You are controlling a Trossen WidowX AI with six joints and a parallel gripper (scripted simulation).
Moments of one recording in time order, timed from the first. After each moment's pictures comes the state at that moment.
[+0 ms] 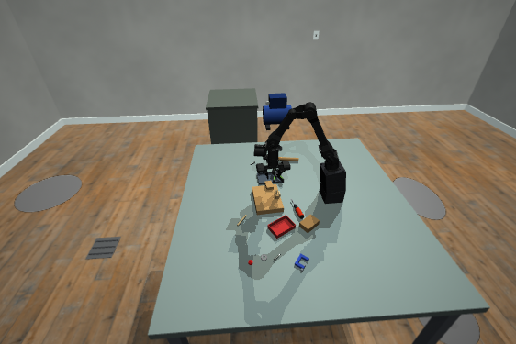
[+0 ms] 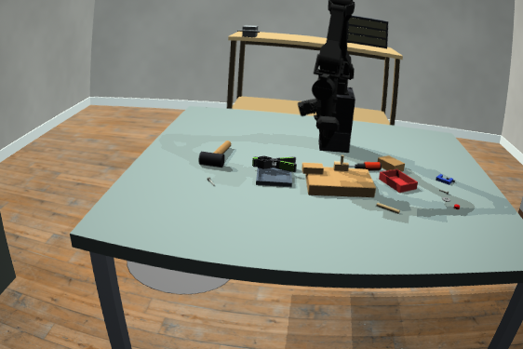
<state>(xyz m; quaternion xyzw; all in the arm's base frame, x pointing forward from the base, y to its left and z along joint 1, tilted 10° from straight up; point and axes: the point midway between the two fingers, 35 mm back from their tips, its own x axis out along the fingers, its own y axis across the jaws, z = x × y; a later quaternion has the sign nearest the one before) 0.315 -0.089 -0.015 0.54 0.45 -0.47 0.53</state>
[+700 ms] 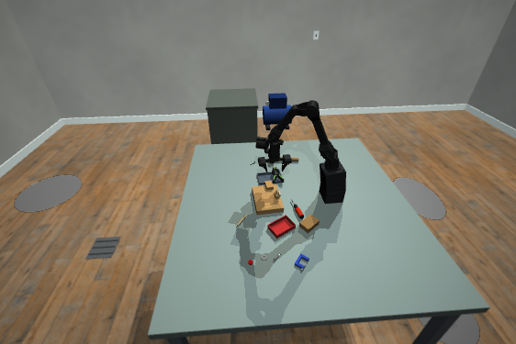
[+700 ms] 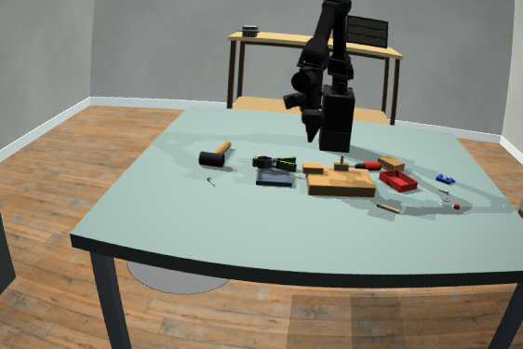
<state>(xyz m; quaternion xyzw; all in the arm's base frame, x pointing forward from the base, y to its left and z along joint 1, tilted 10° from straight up) 0.295 -0.131 -0.005 0.54 0.45 -0.47 0.53</state>
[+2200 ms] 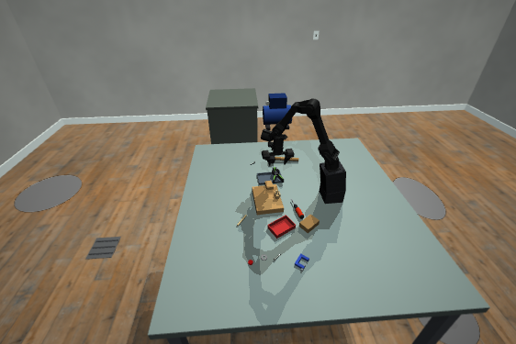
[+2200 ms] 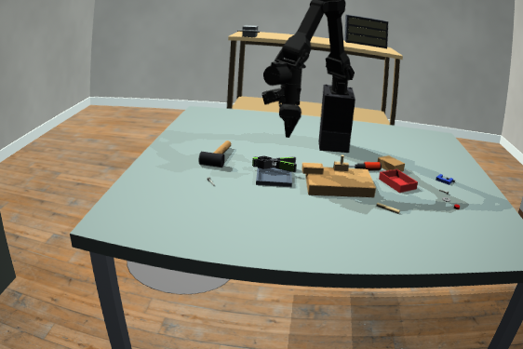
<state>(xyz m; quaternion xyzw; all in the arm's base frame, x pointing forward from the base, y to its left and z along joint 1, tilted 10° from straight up) 0.264 -0.194 -0.009 0.54 0.44 -0.46 0.54</state>
